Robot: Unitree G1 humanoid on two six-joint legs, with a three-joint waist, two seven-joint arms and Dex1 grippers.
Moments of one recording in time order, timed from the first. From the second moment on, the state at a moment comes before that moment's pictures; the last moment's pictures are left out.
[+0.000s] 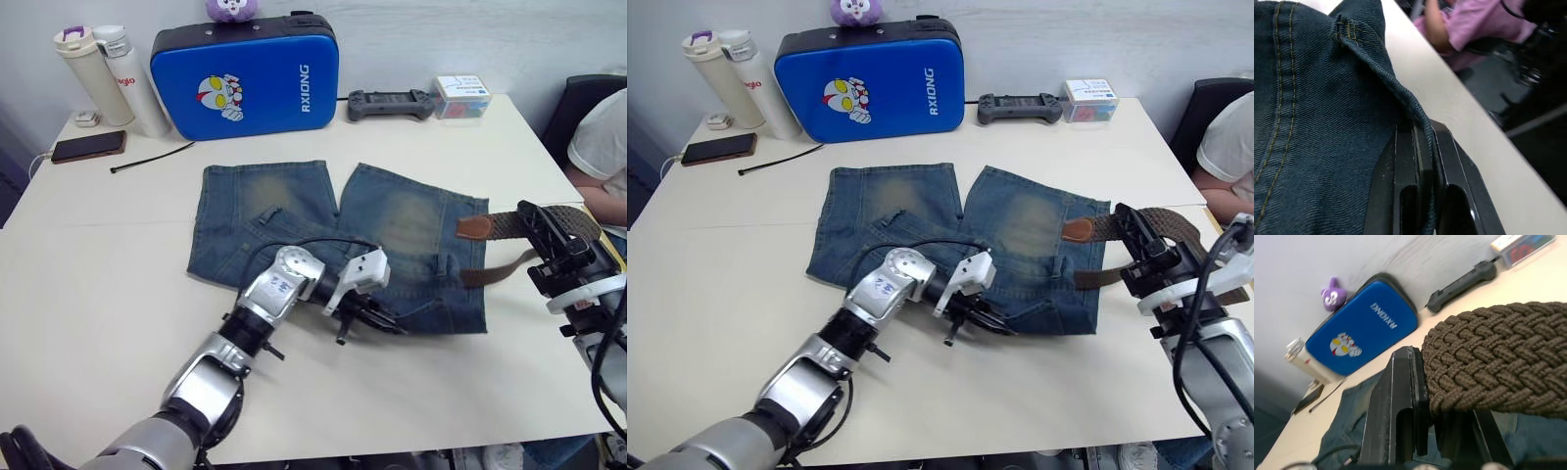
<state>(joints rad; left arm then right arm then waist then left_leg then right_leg) -0.75 0.18 -0.45 0.23 -0.14 0.51 -1.36 0.15 -0.66 -0.53 -0.76 1.67 0.44 -0.28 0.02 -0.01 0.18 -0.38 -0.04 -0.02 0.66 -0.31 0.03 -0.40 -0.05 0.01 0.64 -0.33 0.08</state>
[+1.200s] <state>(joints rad) -0.79 0.38 -0.26 -0.07 -0.38 0.79 -1.18 0.13 -0.61 -0.30 -0.70 1.46 0.46 -0.68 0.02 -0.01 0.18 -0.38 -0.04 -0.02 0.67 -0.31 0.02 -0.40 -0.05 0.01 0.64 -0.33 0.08</state>
